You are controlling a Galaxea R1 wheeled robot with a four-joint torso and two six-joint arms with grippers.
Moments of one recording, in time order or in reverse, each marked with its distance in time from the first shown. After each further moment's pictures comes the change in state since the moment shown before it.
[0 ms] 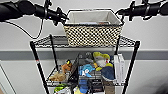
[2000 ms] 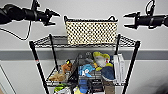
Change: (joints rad) left arm 0.031 -0.142 0.019 0.162 -0.082 0.004; right arm -0.092 -0.143 0.067 -0.059 0.047 -0.023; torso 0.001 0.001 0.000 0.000
